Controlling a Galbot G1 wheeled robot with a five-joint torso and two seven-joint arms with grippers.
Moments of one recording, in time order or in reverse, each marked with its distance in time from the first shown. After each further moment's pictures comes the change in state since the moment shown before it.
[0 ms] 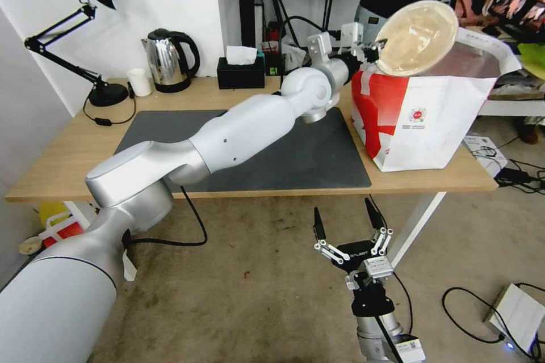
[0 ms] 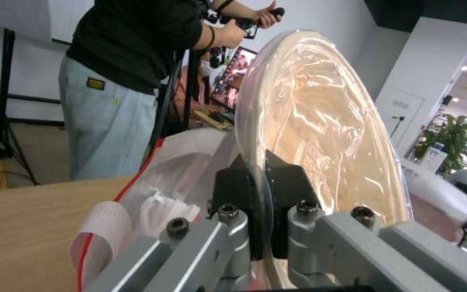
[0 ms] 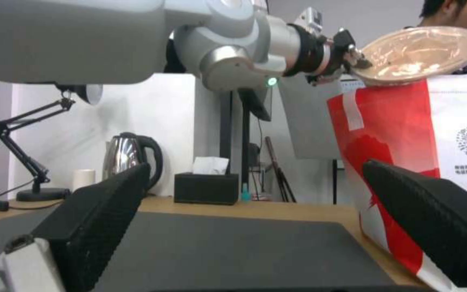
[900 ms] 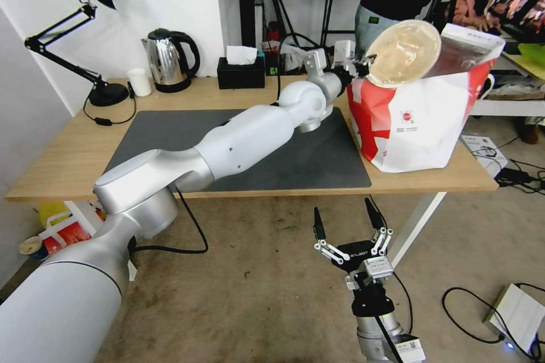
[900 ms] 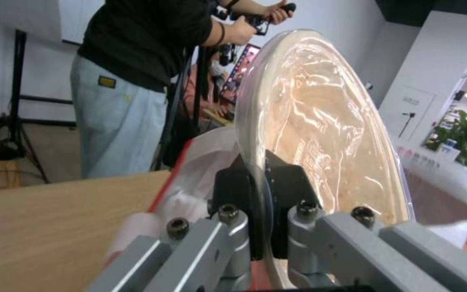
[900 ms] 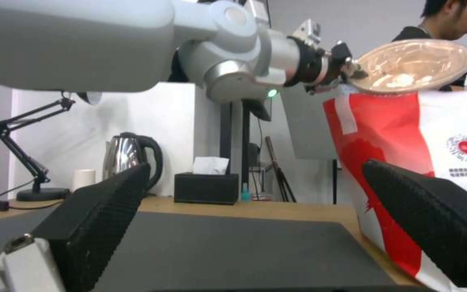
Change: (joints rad) left arm 0.008 -0.021 -0.005 0.067 0.033 -0.003 0.029; right arm 0.000 0.000 0.000 0.000 0.000 0.000 0.000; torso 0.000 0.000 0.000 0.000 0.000
